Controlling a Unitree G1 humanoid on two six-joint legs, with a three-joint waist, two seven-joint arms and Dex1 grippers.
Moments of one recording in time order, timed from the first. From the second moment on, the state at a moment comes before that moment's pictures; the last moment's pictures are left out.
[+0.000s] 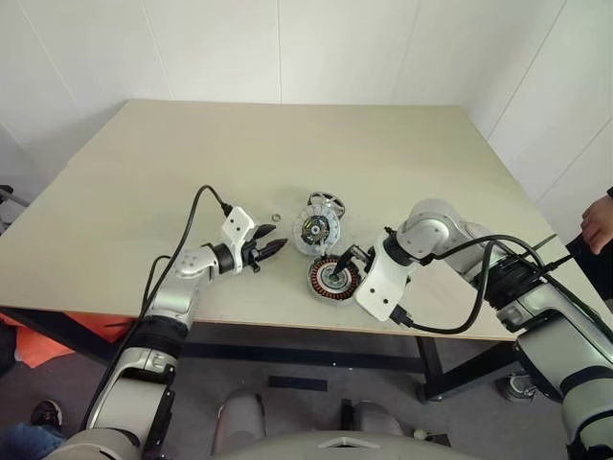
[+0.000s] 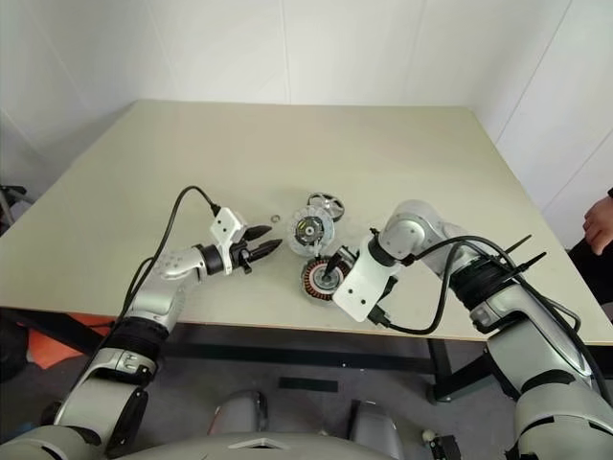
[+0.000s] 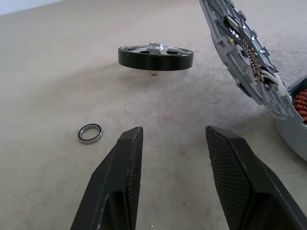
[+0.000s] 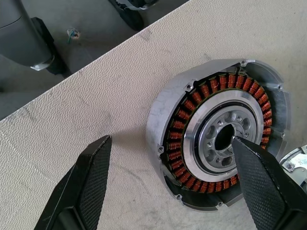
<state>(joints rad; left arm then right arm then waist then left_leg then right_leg) -0.44 0.30 -0.09 0.44 -0.15 0.01 -0.81 -0.78 -0.68 0.61 0.34 -0.28 -0.64 1.43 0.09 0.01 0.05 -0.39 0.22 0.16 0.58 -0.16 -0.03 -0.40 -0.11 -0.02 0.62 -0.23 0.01</state>
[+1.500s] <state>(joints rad) -0.42 0.27 -0.09 0.39 -0.15 0.06 -0.77 -0.69 -0.79 0.54 0.25 -0.17 -0.37 1.49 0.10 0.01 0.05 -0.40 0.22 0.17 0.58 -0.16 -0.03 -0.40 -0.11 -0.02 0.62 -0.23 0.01</state>
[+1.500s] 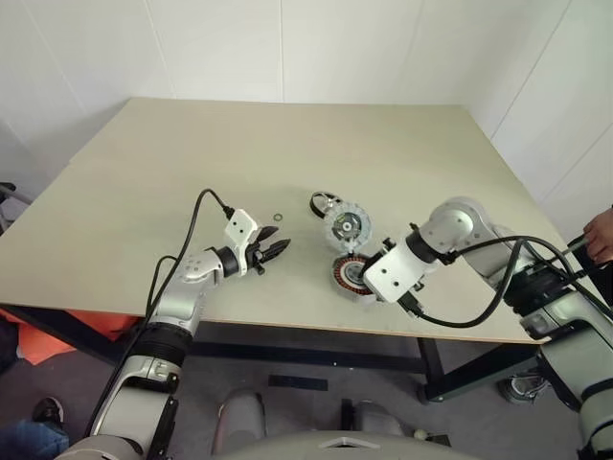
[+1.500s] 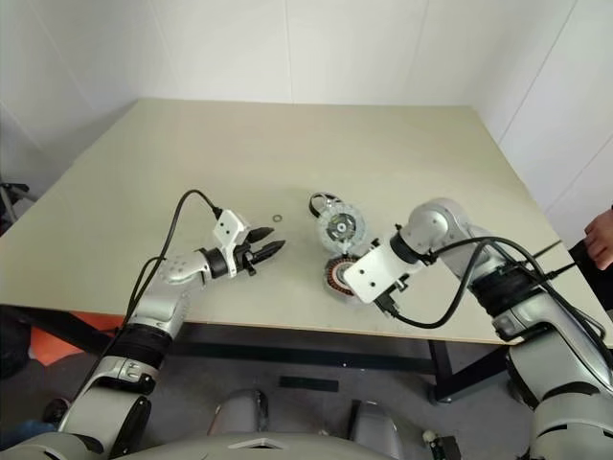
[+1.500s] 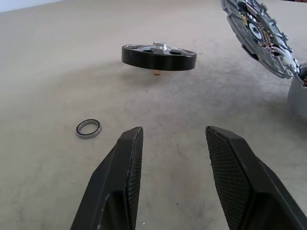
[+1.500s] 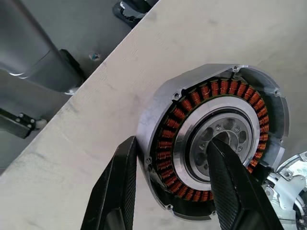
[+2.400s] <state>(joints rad) -0.42 0.26 -0.10 0.46 -0.15 0.01 -0.80 -0.74 -0.76 0.44 0.09 -0.21 0.34 1.32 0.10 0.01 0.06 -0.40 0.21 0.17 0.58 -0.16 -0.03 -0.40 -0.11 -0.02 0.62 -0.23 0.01</state>
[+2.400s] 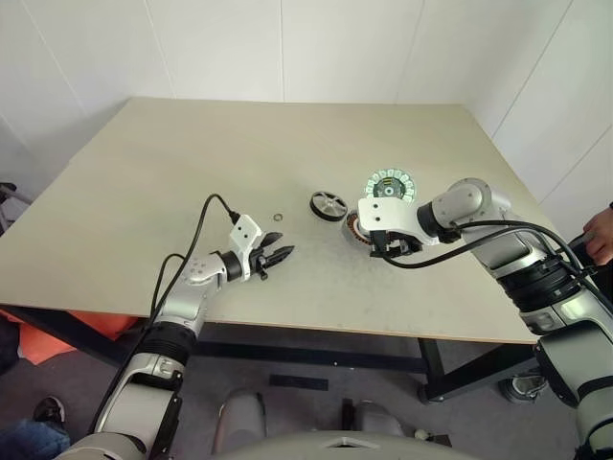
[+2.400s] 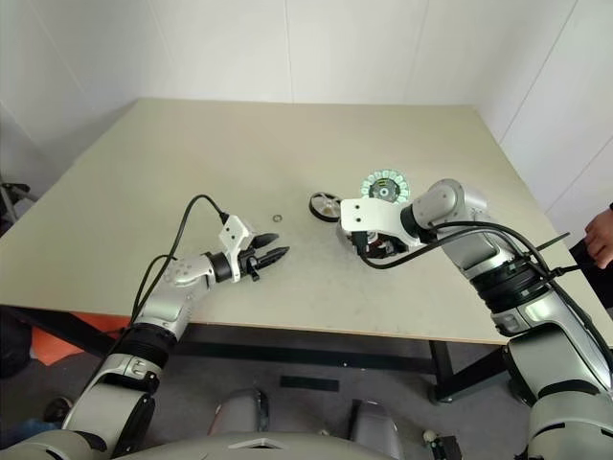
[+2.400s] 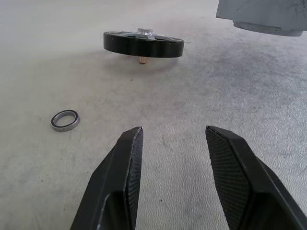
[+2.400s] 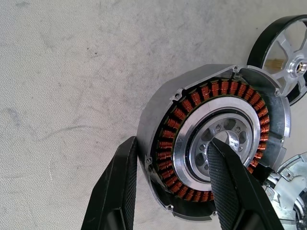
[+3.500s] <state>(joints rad) -0.43 0.27 -0.10 0.46 -0.16 0.01 -0.80 -0.81 -0.62 0.35 -0.02 -0.13 0.48 1.22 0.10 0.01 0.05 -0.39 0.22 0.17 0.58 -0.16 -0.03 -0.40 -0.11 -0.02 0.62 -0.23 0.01</state>
